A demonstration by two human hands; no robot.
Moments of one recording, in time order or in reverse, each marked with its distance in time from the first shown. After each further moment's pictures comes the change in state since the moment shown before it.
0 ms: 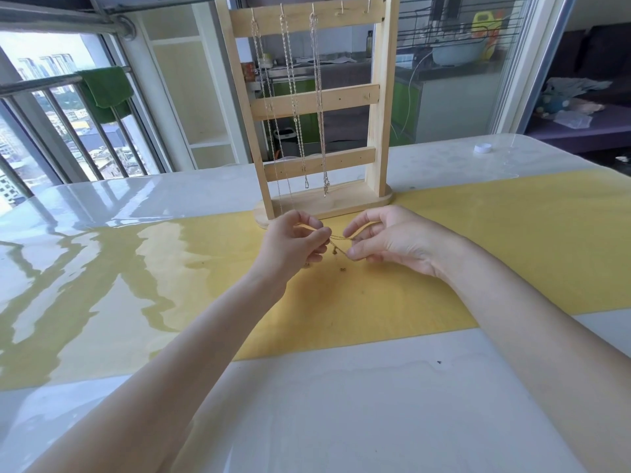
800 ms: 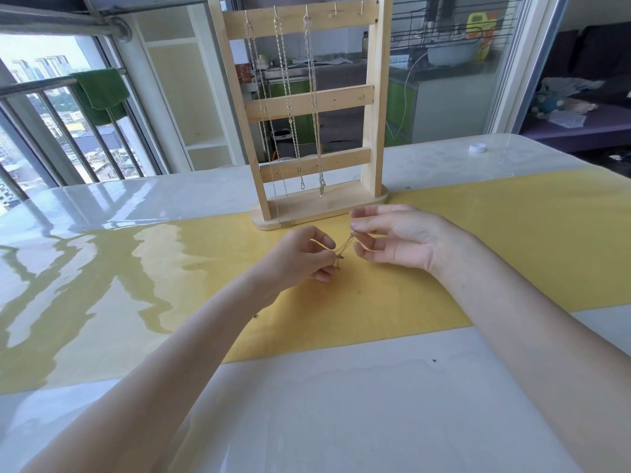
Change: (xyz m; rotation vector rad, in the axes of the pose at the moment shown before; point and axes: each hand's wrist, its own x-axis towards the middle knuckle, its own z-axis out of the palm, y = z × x) left_hand 0.001 -0.003 0.002 0.184 -0.281 -0.034; right_hand 0.001 -0.004 -0.005 0.567 0.077 0.132
